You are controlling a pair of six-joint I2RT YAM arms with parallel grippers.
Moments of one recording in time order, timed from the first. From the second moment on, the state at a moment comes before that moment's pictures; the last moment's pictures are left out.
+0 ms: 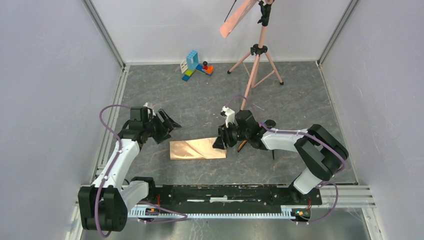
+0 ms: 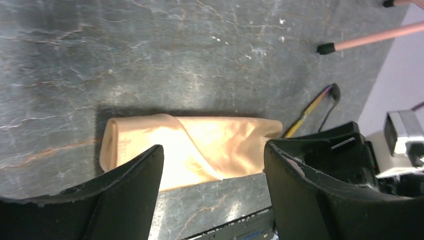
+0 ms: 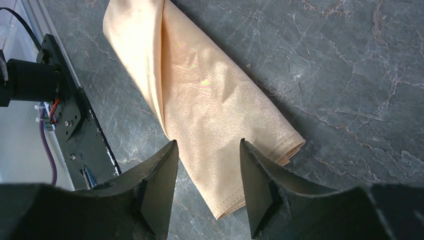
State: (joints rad) left arm -0.04 1.02 0.64 -0.47 0.35 -0.71; right arm 0.74 1.61 0.70 0.28 -0.48 0.36
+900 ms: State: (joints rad) left arm -0.04 0.91 0.81 -0.60 0.57 -0.61; right arm 0.68 1.51 0.65 0.14 -0.36 0.35
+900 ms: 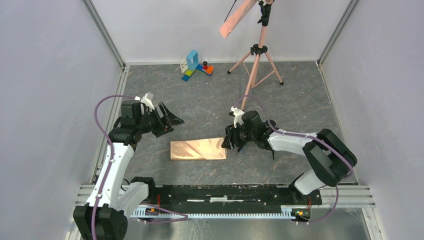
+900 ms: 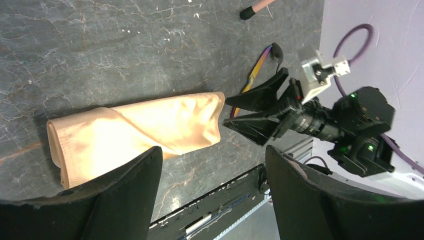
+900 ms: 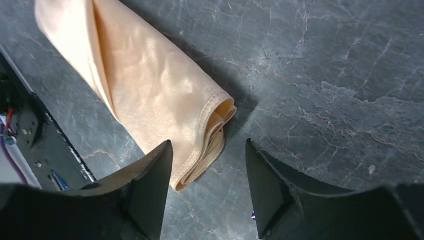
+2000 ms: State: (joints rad) left arm -0.04 0.86 0.82 -0.71 0.63 -0.51; right arm 0.93 1.61 0.95 -0.06 -0.11 0.22
